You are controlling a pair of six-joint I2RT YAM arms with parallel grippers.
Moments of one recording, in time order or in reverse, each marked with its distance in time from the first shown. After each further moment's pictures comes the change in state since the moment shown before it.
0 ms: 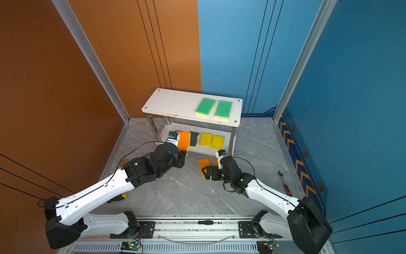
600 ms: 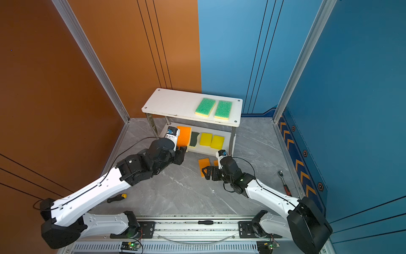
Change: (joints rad) left arm 0.001 0.000 0.101 -0.031 0.023 0.069; right arm 0.000 0.000 -0.004 -0.001 0.000 0.003
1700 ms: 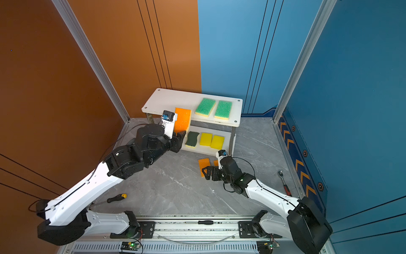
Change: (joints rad) left arm 0.022 0.058 0.270 -0.012 -0.008 0.189; right arm 0.000 0.000 0.000 0.000 0.000 0.001
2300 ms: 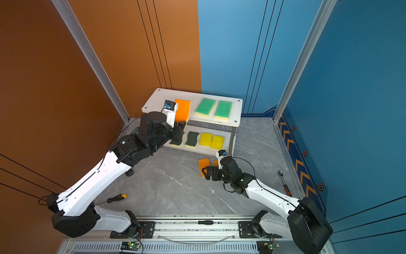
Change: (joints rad) left arm 0.118 0.125 0.126 0.012 0.063 0.040; right arm 0.000 -0.007 0.000 0.000 0.000 0.000
